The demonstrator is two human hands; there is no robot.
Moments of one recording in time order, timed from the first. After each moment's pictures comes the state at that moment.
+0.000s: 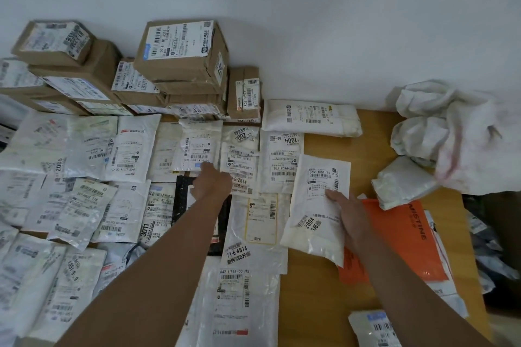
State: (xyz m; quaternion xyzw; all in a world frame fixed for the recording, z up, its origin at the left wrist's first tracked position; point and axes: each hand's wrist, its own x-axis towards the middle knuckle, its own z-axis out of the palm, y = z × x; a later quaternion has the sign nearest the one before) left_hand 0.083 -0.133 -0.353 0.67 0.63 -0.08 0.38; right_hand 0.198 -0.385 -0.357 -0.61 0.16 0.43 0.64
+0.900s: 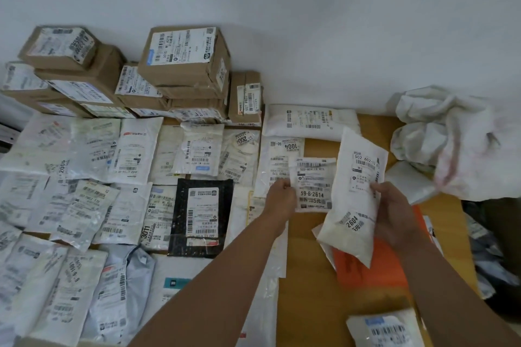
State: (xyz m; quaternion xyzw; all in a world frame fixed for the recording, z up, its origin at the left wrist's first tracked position) left_hand 0.133 -0.244 -0.335 0.54 0.52 -0.08 0.66; right_hand 0.247 -0.420 -0.321 -0.46 0.17 0.48 0.73
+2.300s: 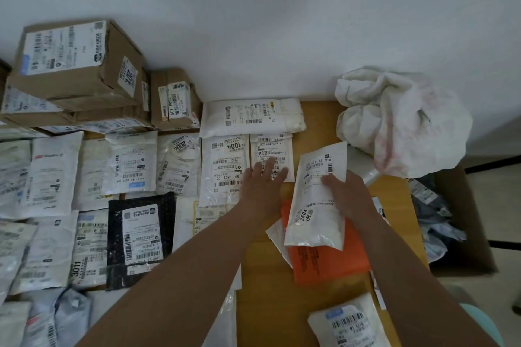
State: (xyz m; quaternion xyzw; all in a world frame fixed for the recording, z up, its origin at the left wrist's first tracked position) left_hand 0.203 -0.276 -0.391 0.96 0.10 -0.25 0.07; right_hand 0.285 -0.442 -0.335 -0.85 0.07 0.31 0.42
